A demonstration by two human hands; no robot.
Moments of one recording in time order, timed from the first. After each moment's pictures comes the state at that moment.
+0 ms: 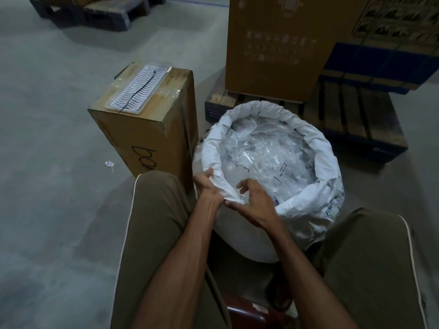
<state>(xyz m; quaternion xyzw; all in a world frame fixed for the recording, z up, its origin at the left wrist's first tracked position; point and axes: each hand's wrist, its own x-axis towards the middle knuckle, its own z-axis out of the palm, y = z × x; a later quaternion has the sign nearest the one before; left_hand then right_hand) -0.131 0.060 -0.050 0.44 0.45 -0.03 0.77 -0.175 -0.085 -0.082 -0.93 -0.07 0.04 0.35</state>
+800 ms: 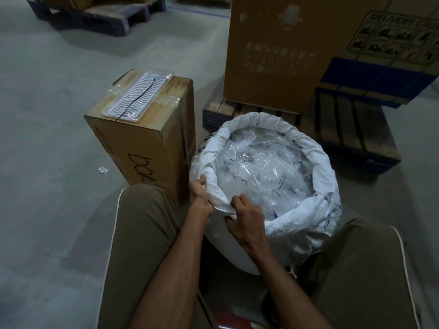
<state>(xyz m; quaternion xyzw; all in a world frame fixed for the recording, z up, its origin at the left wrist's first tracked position) -0.111 0.079 -0.067 0.46 0.42 -0.02 0.78 -0.179 -0.053 -0.107 -0.98 -0.09 -0.08 0.18</state>
